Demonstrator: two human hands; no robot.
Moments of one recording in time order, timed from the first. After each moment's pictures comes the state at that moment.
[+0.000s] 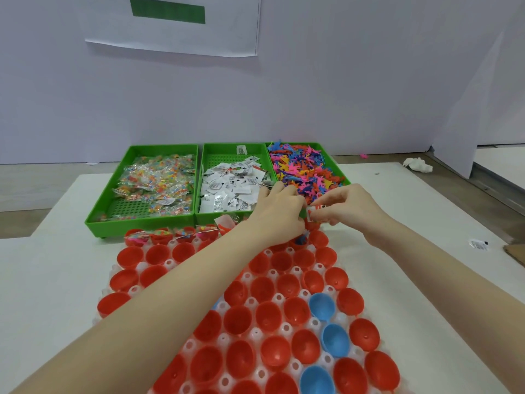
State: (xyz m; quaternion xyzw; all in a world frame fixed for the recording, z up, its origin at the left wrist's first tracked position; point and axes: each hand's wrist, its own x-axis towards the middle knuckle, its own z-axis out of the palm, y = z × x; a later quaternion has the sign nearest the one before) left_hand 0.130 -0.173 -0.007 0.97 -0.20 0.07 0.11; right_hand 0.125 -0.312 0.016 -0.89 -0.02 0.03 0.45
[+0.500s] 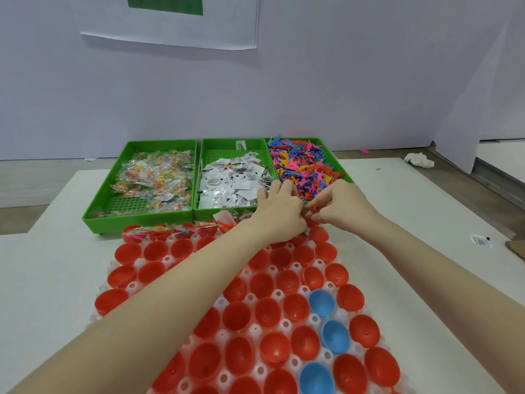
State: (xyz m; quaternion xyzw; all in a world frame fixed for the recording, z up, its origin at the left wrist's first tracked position) left_hand 0.131 -0.178 -0.013 0.98 -0.17 0.03 0.12; right_hand 0.131 -0.300 0.014 -0.96 -0.07 0.01 0.25
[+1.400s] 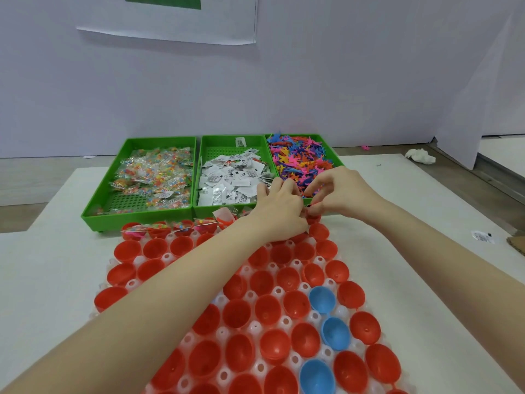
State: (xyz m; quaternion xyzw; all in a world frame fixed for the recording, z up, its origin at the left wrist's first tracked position) left_hand 0.130 -0.177 -0.014 0.98 -0.19 0.04 0.10; right_hand 0.135 -0.303 0.026 -0.96 -0.10 0.03 0.28
